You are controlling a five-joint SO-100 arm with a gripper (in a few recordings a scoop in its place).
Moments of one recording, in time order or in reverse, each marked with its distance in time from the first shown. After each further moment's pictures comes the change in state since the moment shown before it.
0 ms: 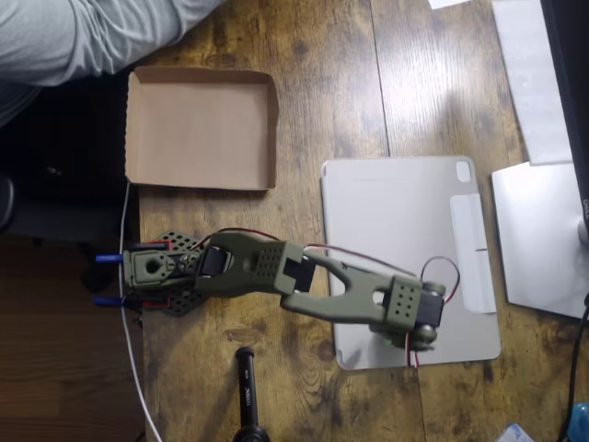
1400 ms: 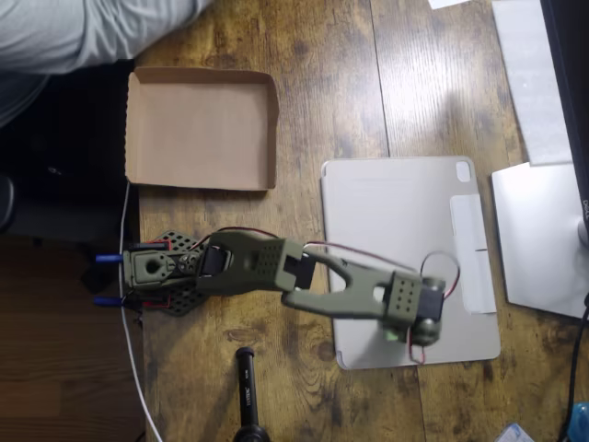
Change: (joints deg) arm -6.5 3.8 -2.4 0.8 4.7
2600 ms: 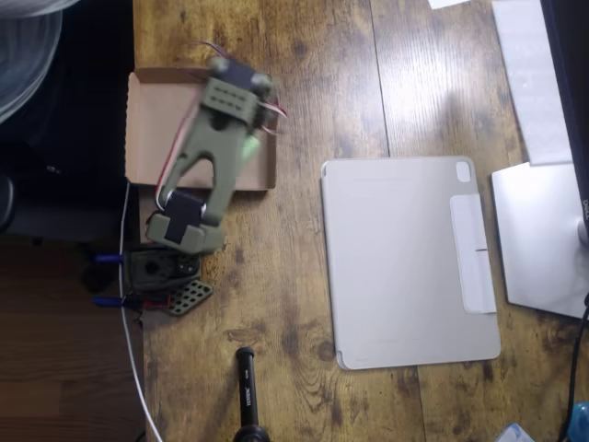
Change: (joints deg) arm -83.0 46.1 50.7 7.3 32.0
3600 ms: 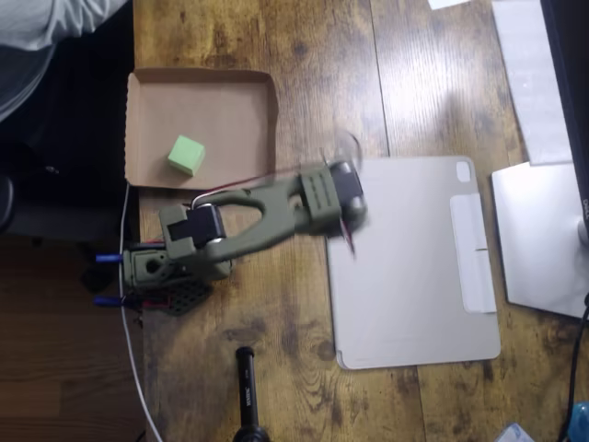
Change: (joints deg) arm 65.9 -0.1 0.4 0.0 -25.1
